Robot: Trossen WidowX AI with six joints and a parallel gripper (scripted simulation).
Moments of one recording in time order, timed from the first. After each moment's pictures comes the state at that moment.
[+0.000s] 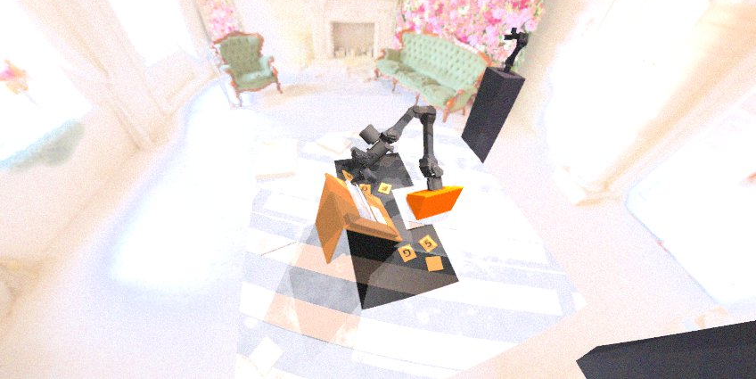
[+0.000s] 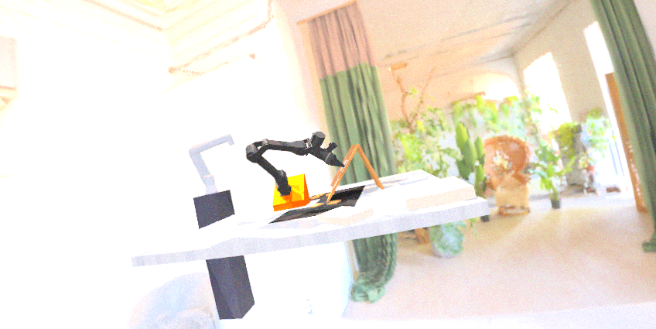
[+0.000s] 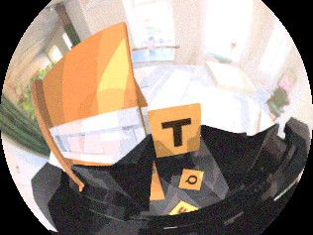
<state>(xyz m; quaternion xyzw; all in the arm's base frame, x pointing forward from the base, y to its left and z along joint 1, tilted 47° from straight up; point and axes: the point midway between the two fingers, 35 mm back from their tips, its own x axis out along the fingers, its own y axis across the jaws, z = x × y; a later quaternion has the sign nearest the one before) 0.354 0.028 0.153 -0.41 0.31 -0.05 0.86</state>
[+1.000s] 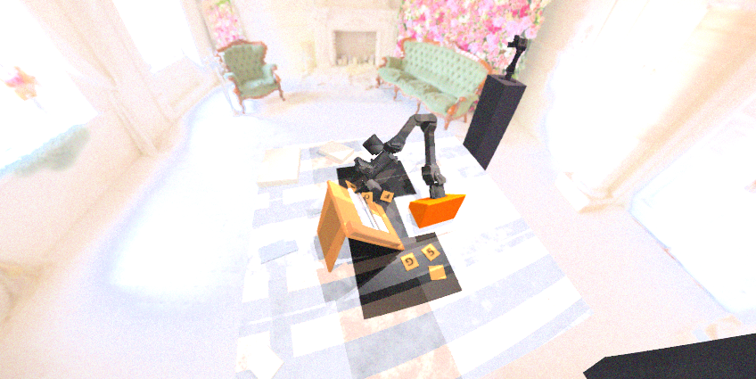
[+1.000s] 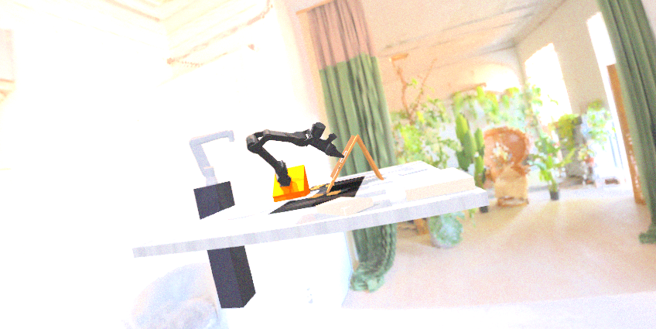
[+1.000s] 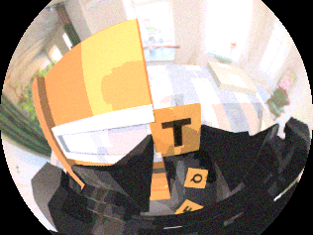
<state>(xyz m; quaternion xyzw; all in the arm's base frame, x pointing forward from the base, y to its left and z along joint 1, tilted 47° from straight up) 0.352 0.038 0.142 -0.41 0.31 -0.05 0.86</state>
